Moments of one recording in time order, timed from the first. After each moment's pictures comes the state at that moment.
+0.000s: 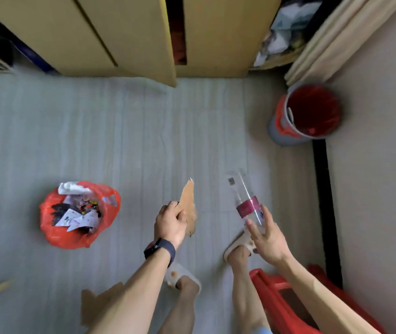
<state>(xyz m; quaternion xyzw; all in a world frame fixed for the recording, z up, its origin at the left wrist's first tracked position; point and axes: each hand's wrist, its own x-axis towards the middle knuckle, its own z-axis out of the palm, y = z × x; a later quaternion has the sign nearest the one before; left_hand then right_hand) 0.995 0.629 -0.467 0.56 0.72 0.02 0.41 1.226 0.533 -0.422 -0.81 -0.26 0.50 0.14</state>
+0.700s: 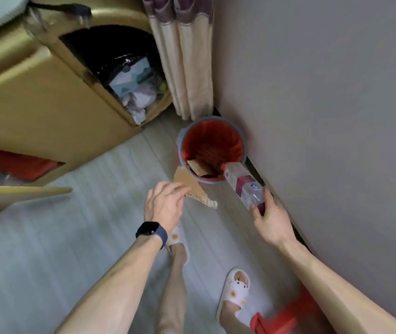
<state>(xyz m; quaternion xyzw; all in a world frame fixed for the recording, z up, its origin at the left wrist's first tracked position) 1.409 0.847 -0.483 0.91 0.34 -0.02 0.24 1.576 0.638 -0.466 -0.90 -0.16 0.37 0.16</state>
